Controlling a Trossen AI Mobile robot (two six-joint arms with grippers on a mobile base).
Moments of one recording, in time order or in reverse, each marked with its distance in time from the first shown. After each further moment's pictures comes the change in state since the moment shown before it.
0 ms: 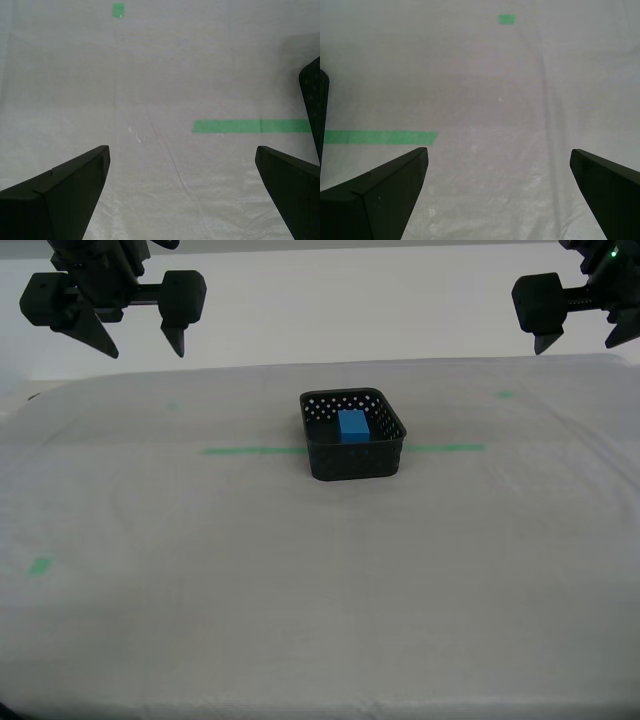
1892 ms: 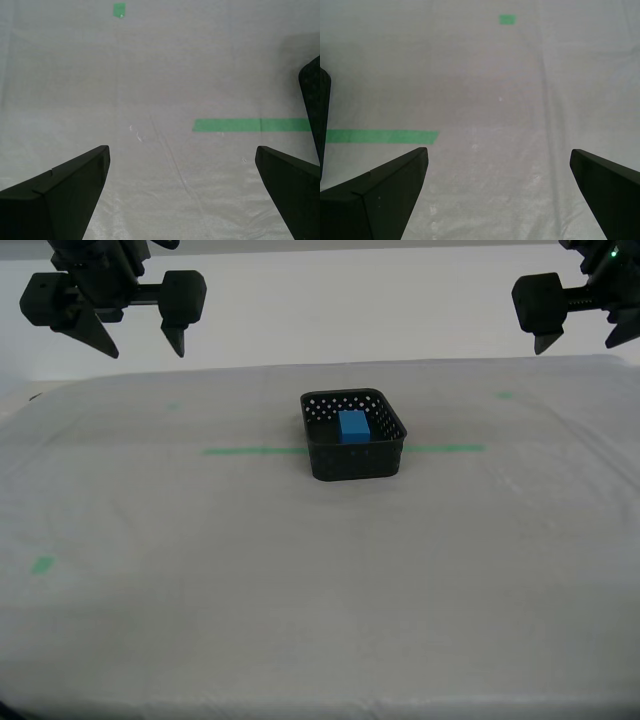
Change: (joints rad) arm 0 0.000 0.000 0.000 0.000 0.000 0.000; arm 1 0.000 0.000 0.000 0.000 0.000 0.000
